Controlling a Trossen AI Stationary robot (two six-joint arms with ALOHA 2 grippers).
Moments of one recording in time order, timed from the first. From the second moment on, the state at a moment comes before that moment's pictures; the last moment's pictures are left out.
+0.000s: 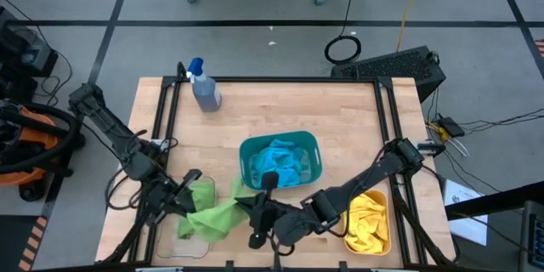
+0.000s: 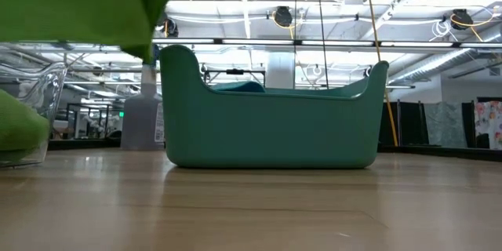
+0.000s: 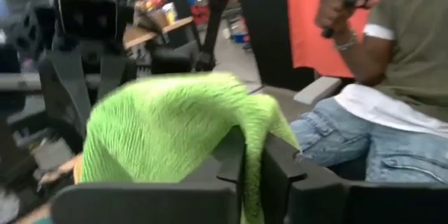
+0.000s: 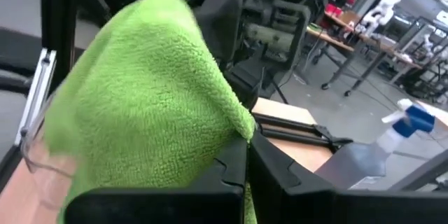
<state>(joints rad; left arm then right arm) -0.75 0.83 0.56 0.23 -0.01 0.28 0.54 2.06 1.89 -0.14 0.81 -0.13</state>
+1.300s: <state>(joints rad) -0.91 0.96 0.56 0.42 -0.44 0.33 0.55 2.06 1.89 0.11 0.64 -0.60</state>
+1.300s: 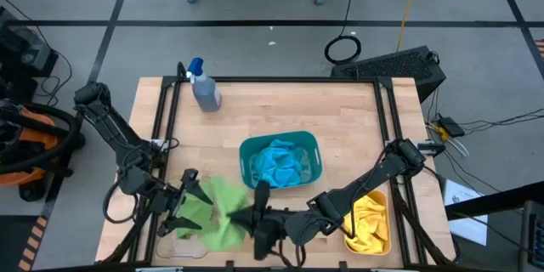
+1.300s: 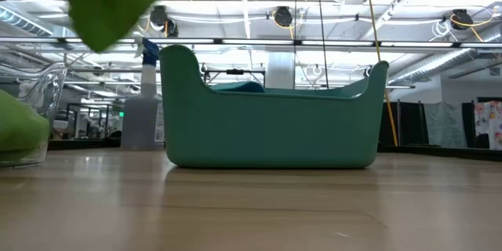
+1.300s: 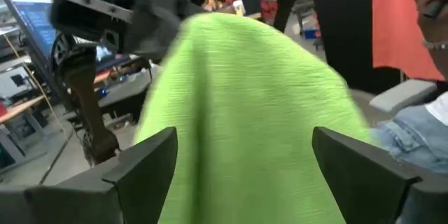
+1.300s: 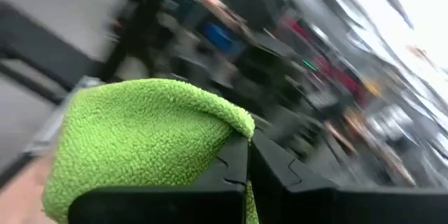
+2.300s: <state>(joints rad) -0.87 1.09 0.56 0.43 -0.51 0.24 0.52 2.06 1.89 0.09 0.47 -0.70</state>
